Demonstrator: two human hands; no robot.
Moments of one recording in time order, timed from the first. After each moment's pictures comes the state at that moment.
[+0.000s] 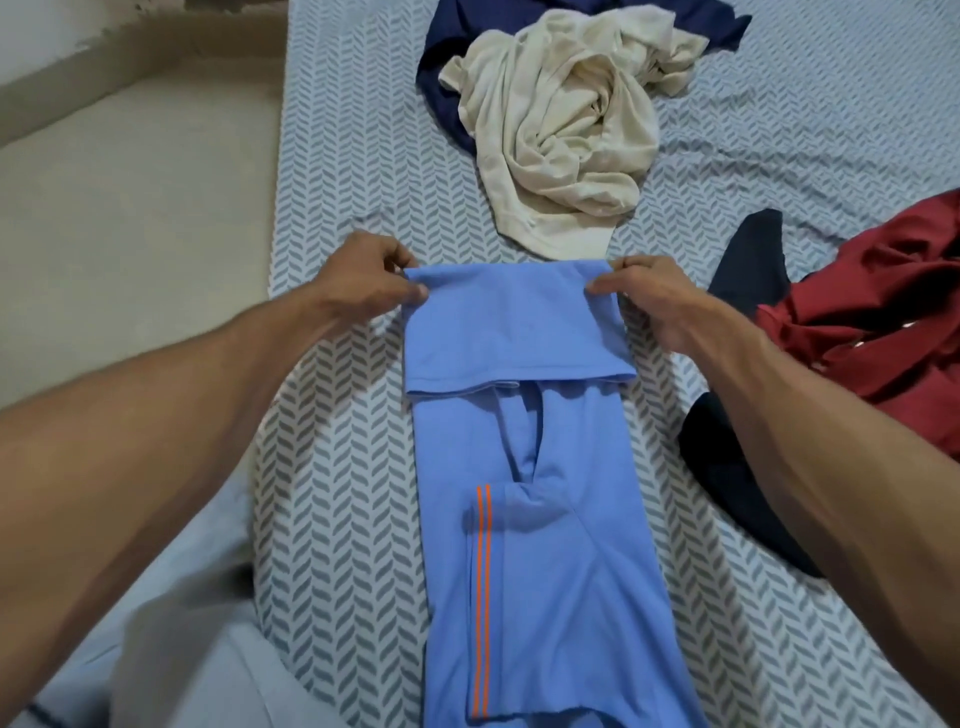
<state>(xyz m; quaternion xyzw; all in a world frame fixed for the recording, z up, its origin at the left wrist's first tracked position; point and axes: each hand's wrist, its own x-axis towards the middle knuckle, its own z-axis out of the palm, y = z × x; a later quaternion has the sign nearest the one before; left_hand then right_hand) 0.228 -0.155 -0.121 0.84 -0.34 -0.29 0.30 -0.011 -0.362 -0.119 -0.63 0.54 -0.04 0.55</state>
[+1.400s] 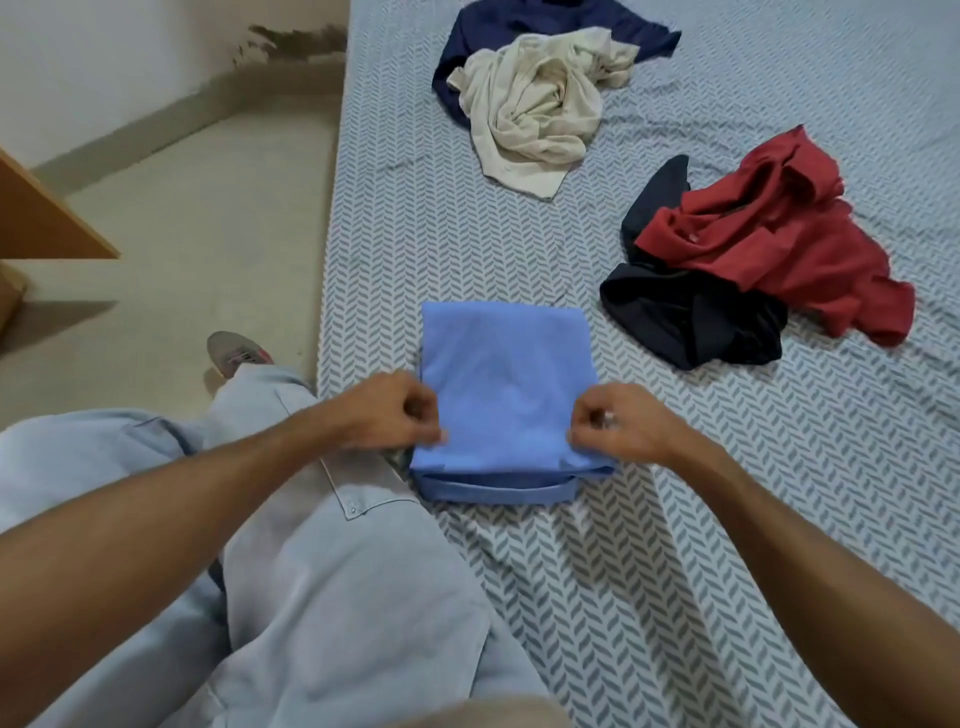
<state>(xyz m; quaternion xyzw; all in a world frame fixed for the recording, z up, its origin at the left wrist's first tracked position) -0.006 0.080 -0.080 0.78 -0.50 -0.36 0.11 -0.263 -0.128 -0.088 -0.89 0.26 0.08 0.36</state>
